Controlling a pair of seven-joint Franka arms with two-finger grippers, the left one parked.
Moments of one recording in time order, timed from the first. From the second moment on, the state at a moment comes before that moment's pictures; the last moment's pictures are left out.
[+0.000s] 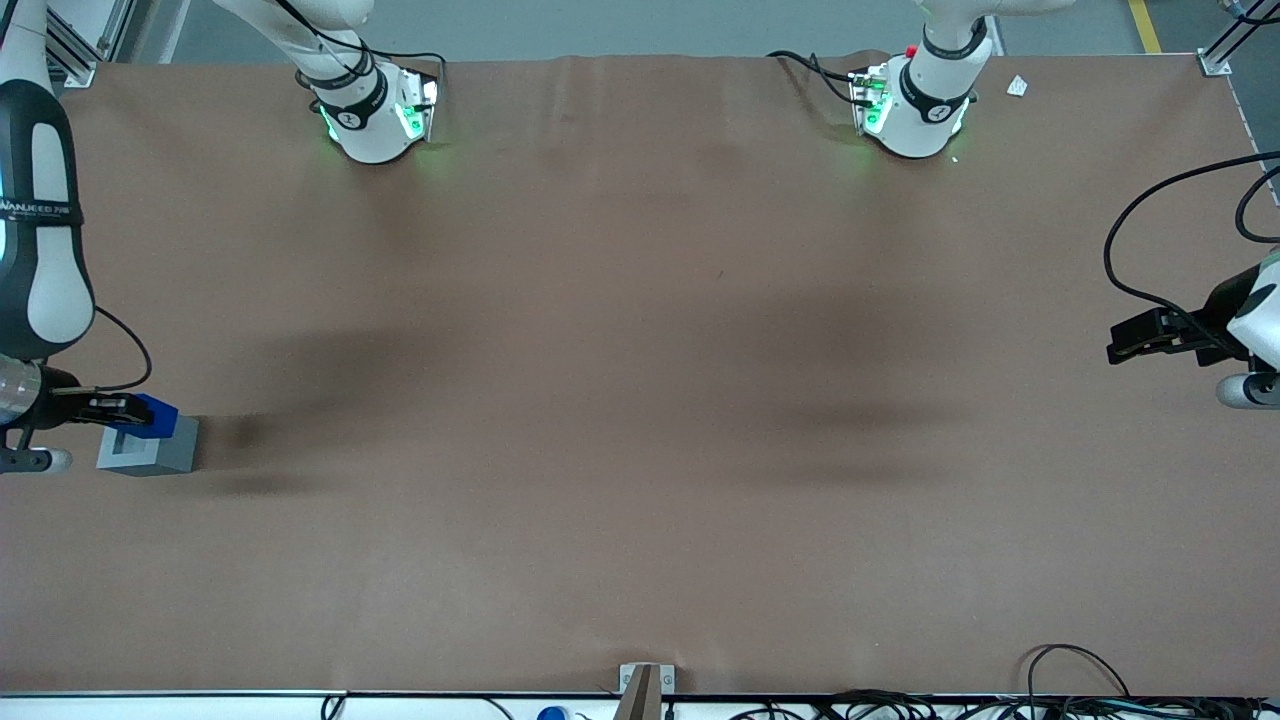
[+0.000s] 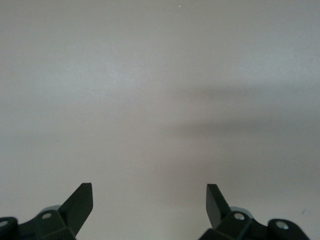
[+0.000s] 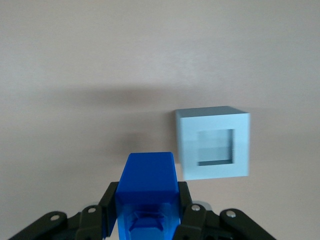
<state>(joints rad) -0.23 0.45 -0.08 -1.61 -0.02 2.02 -0.31</state>
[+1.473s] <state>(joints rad) -0.33 0.58 -0.08 -1.51 -0.02 2.05 -0.40</state>
